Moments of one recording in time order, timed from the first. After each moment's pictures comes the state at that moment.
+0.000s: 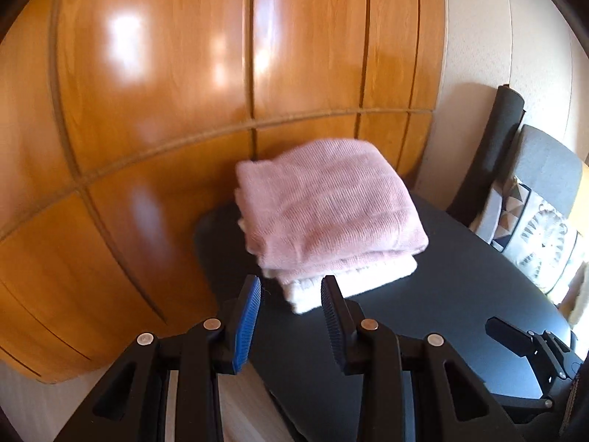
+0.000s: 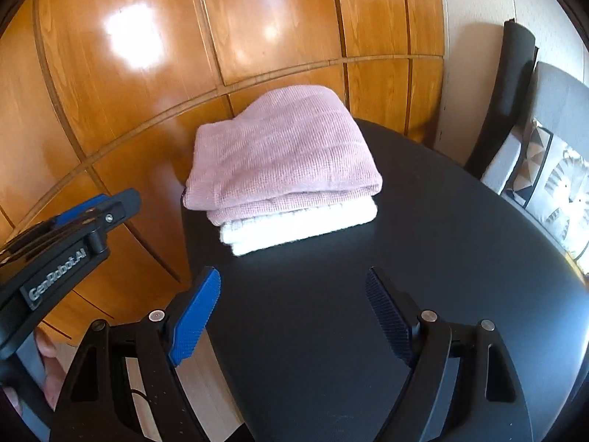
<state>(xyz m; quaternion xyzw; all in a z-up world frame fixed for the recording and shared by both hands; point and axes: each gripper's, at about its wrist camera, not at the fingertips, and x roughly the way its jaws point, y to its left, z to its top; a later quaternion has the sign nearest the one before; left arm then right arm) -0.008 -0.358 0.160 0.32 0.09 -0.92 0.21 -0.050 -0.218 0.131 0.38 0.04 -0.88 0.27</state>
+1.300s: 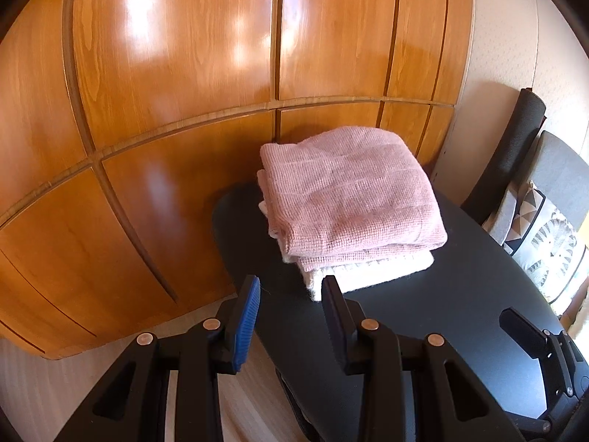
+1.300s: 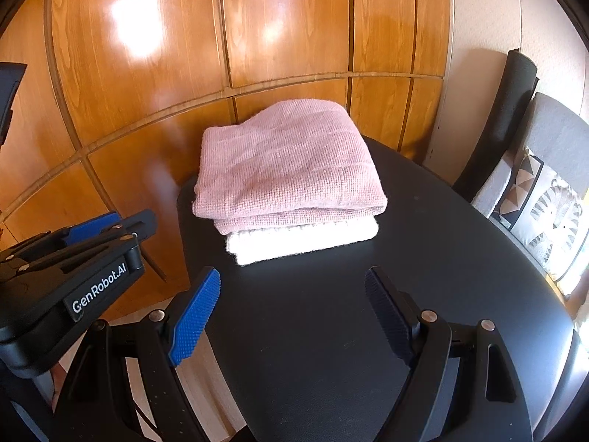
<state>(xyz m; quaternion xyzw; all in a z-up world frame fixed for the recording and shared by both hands) -0.004 -0.384 0.158 0.37 0.12 -0.89 0.23 -0.036 -0.248 0.149 0.37 0.08 -0.89 0.25</state>
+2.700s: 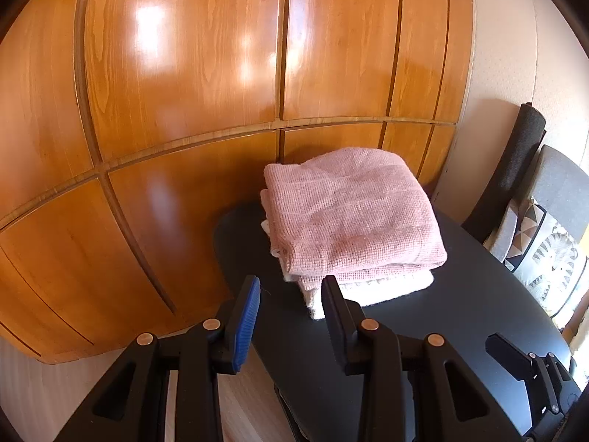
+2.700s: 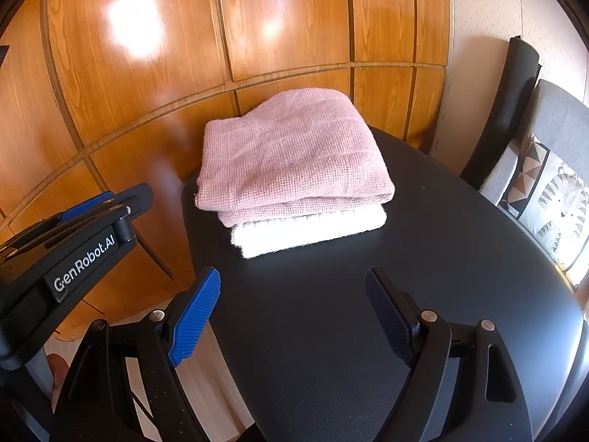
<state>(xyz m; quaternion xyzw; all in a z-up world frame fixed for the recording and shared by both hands) 0.001 -0.382 0.163 0.33 0.12 -0.91 0.24 -0.039 -0.250 0.139 0.38 0.07 -0.88 0.26</state>
